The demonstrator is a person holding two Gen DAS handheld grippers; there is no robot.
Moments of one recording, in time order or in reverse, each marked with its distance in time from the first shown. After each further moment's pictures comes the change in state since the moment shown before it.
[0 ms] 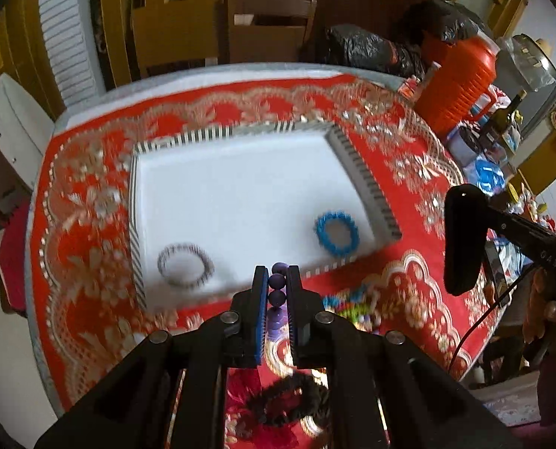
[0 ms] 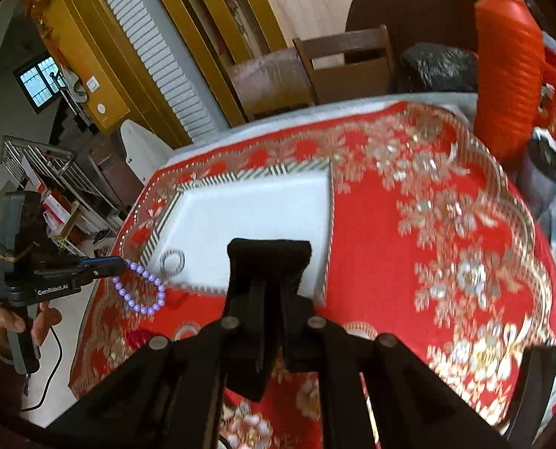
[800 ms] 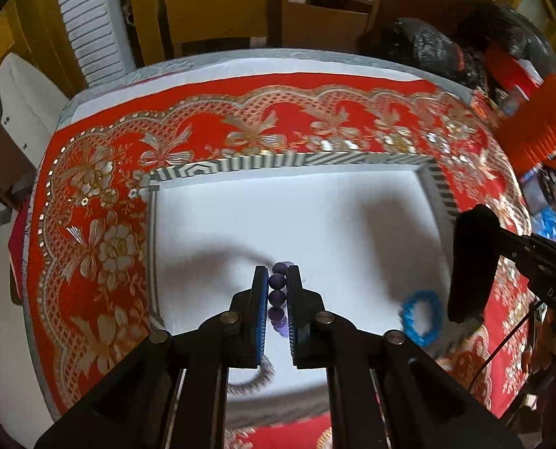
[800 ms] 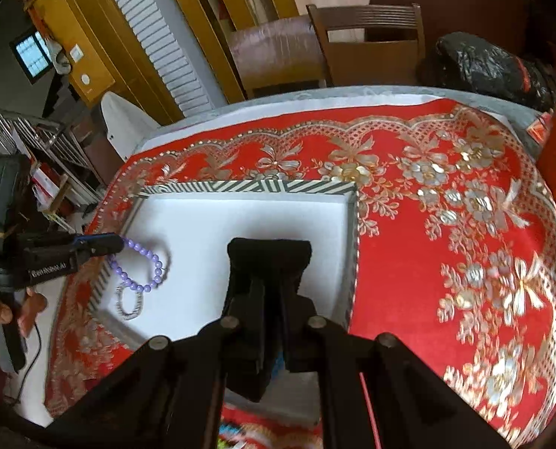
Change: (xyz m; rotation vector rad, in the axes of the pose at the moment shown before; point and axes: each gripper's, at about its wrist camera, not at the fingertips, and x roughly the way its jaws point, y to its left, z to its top) left arm 0.101 0.069 0.079 -0.119 0.085 0.121; right arm 0.145 -0.010 0.071 -0.079 0.146 -0.039
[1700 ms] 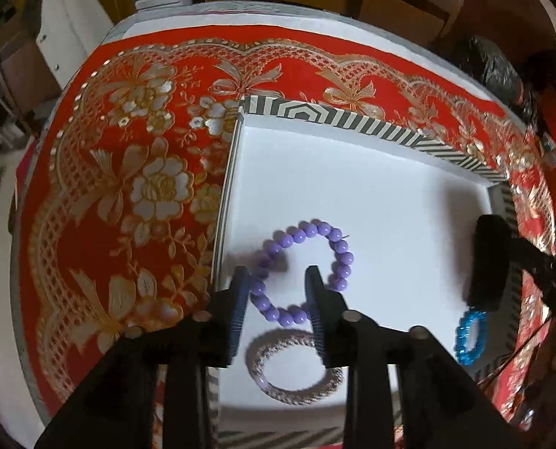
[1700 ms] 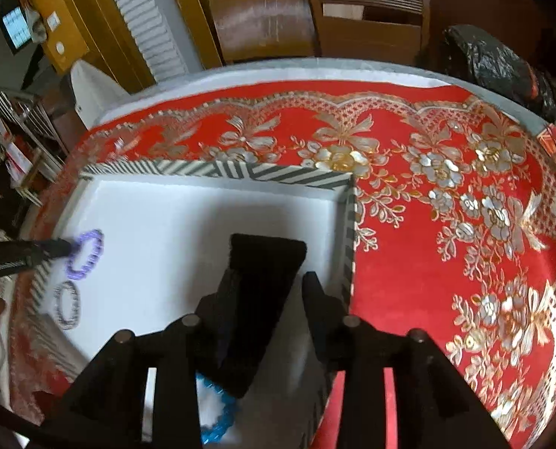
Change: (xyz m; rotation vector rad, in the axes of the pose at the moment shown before) left arm 0.034 0.068 -0.023 -0.238 0.082 0.044; right arm 0.047 -0.009 0.008 -0.026 0.057 -0.072
